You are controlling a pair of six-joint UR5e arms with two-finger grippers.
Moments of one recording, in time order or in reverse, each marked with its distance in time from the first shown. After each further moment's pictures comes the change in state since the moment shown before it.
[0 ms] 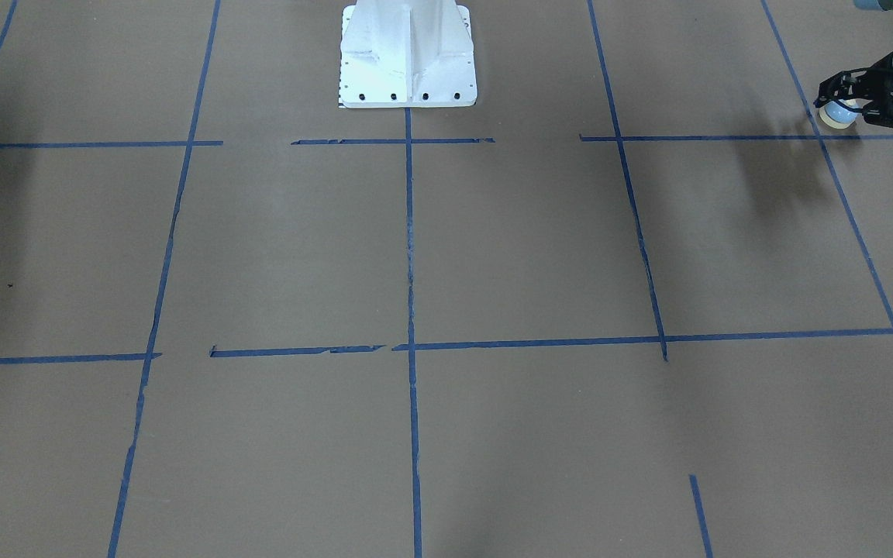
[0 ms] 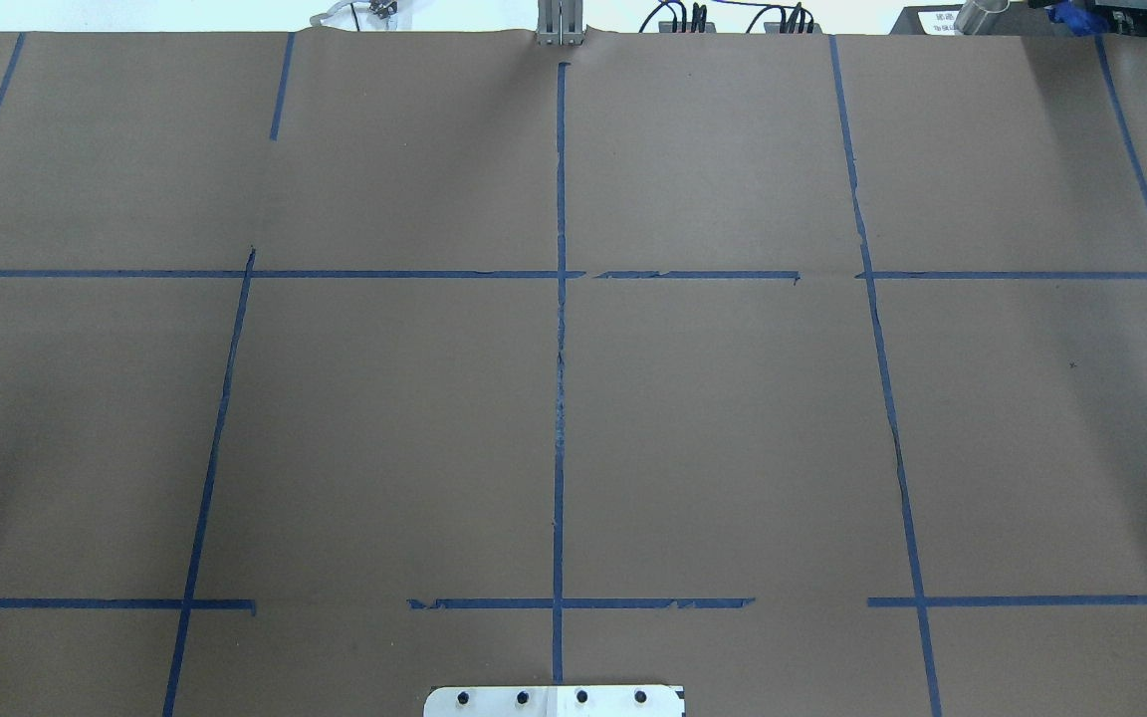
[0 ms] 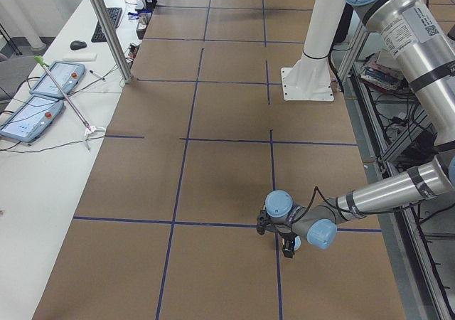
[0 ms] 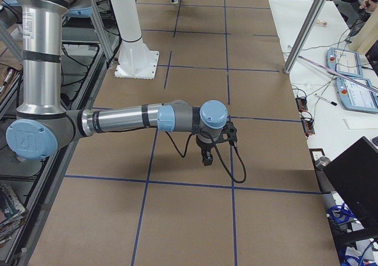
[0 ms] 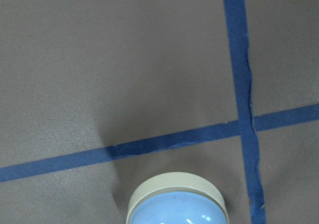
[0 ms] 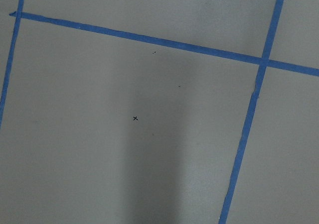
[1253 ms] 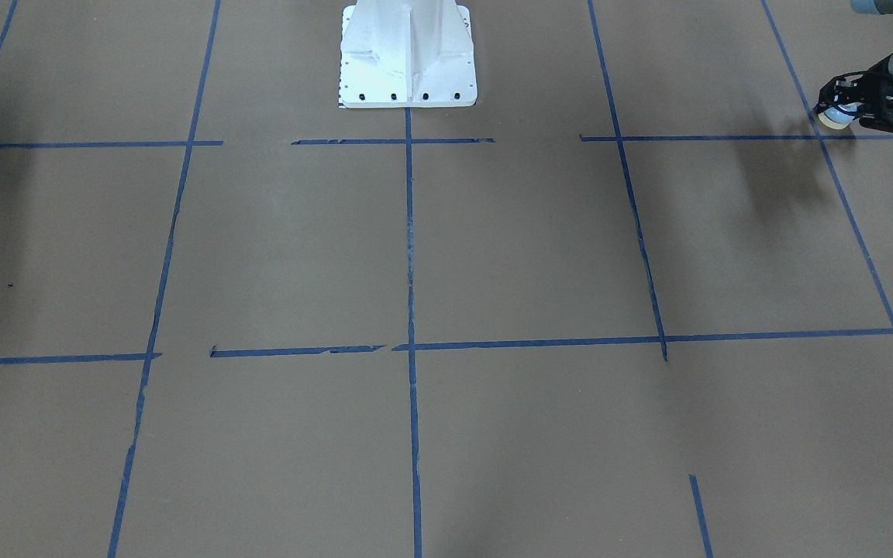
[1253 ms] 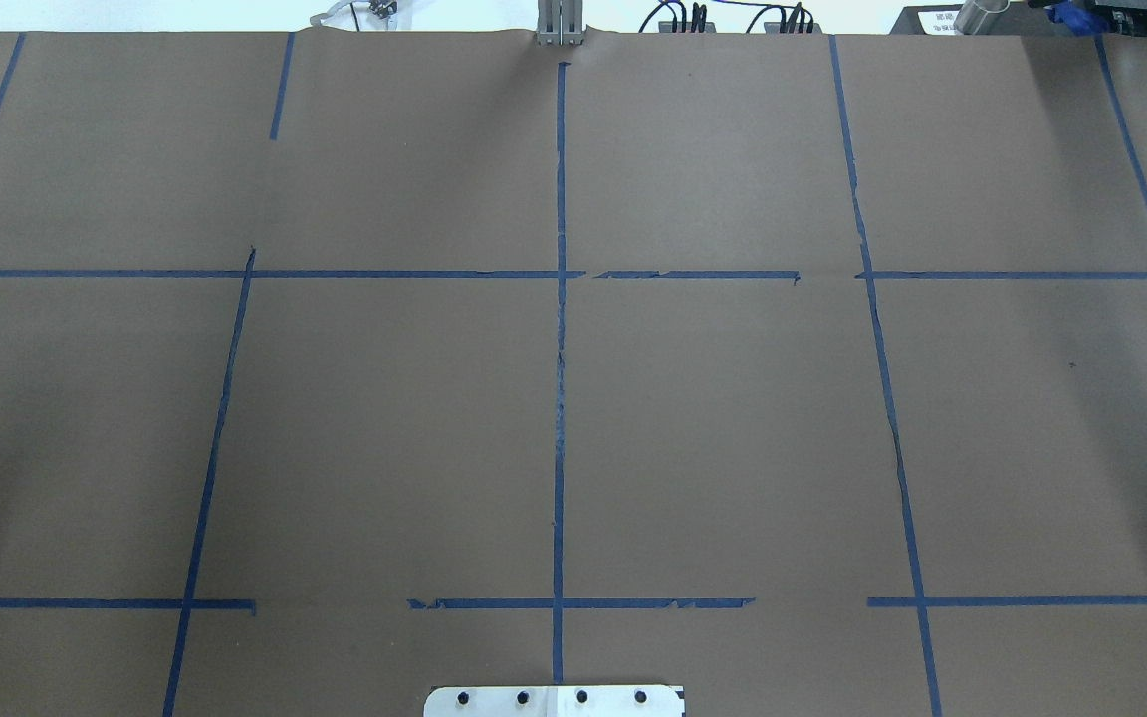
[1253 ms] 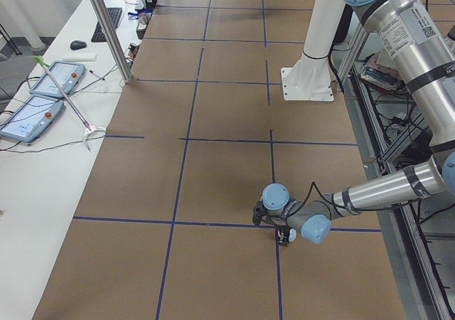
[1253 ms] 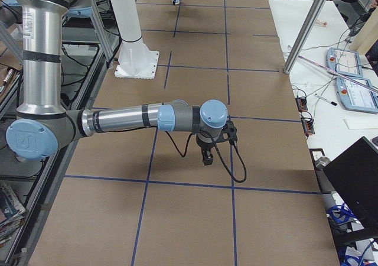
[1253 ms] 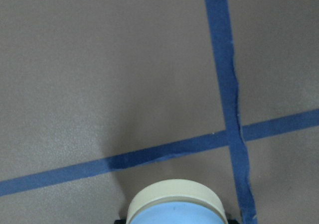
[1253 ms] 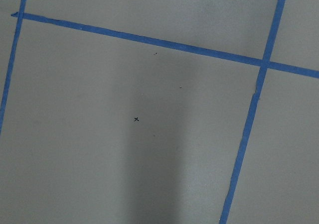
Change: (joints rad) left arm 0.005 -0.017 -0.081 -0.053 -0.007 -0.018; right arm 0.000 0.002 0.003 0.000 0.000 -0.002
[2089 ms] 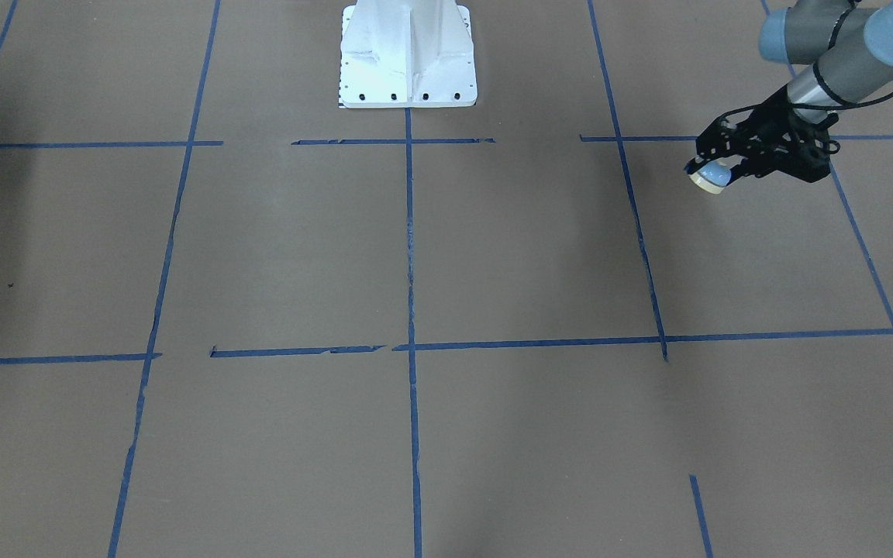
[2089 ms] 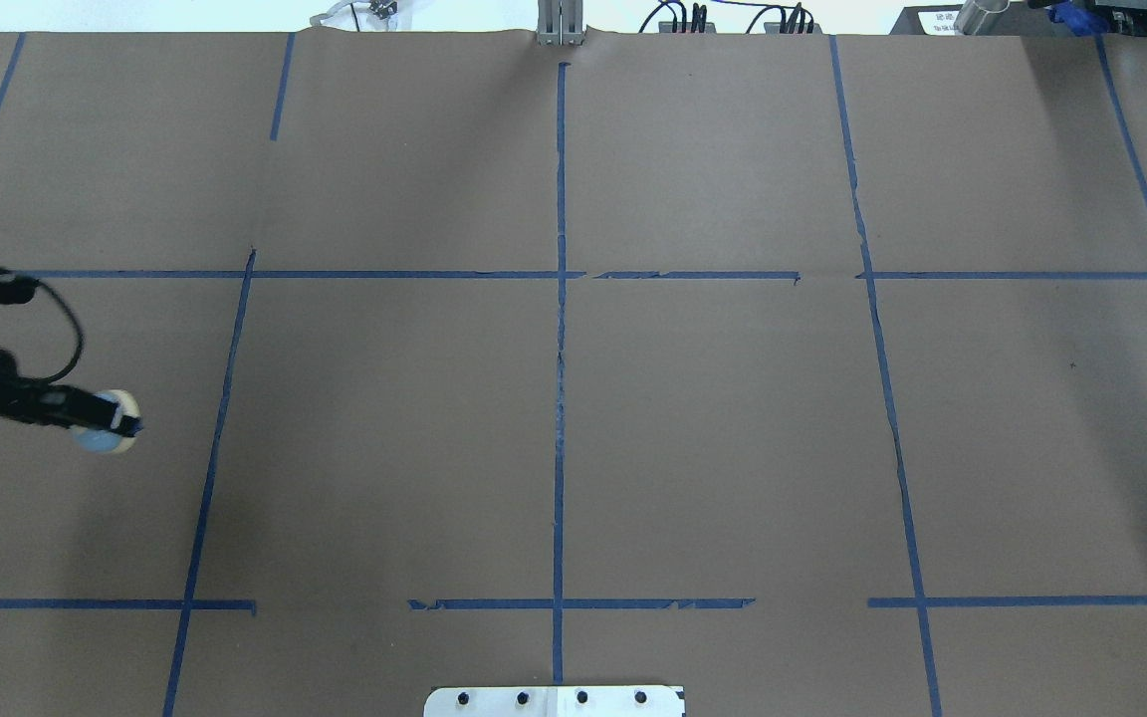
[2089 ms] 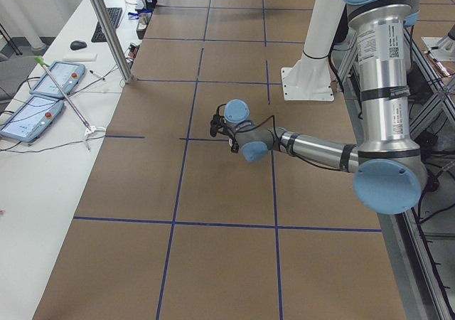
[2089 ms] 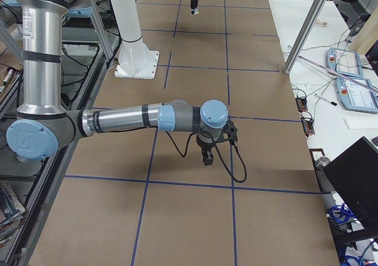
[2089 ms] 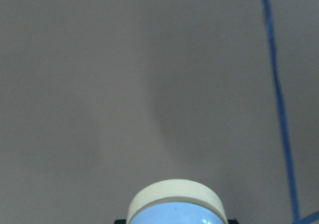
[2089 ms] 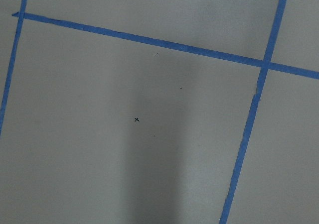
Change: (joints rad) left arm 0.014 -0.494 -0.239 0.171 -0.006 -0.551; right arm 0.000 0.000 0.001 0.000 0.000 -0.003
